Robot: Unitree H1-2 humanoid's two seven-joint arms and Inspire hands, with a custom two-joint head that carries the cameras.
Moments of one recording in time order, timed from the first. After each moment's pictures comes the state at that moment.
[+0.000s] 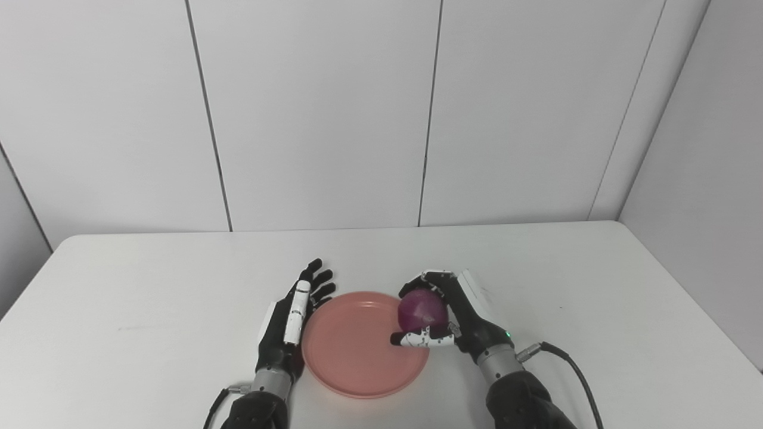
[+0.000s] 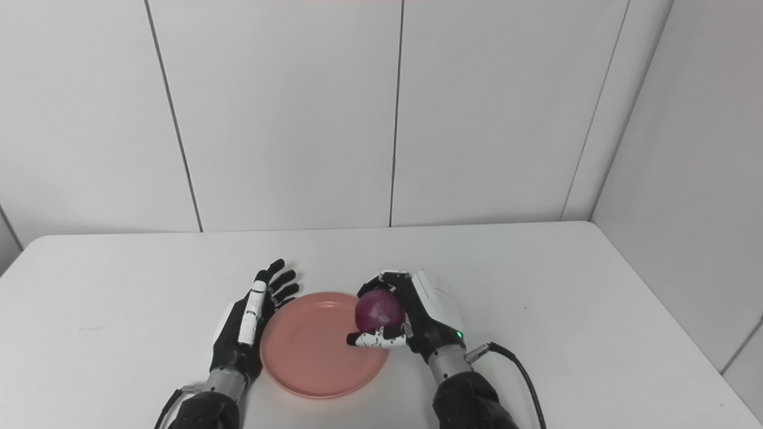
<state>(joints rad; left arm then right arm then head) -0.34 -0.12 -0.05 0.40 -0.05 -0.03 -0.06 -0.25 -0.18 0.28 -0.04 -0.57 0.17 -0.04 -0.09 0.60</state>
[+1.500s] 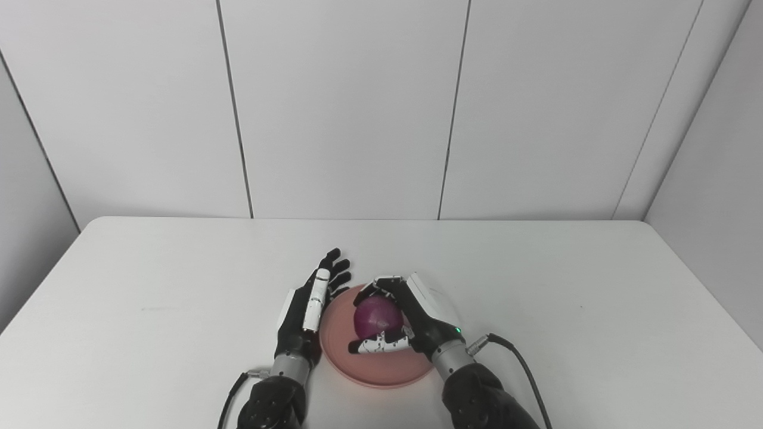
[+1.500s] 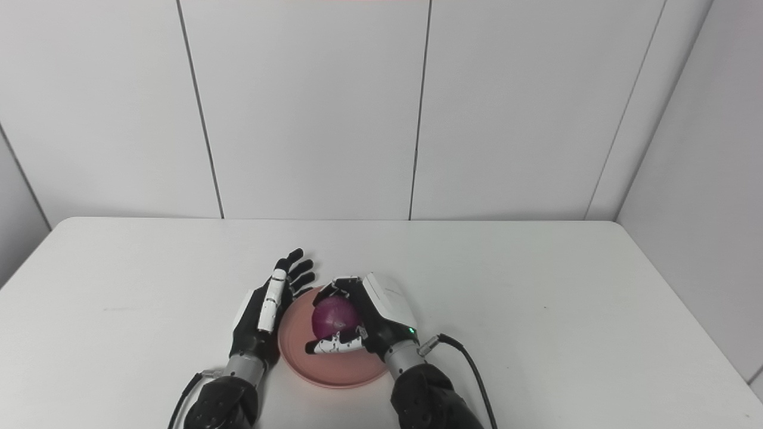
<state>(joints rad) -0.34 -0.13 -0.05 0.38 -0.03 -0.02 -0.04 -0.35 -0.08 0.37 0.18 -0.61 0.09 -0.04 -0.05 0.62</state>
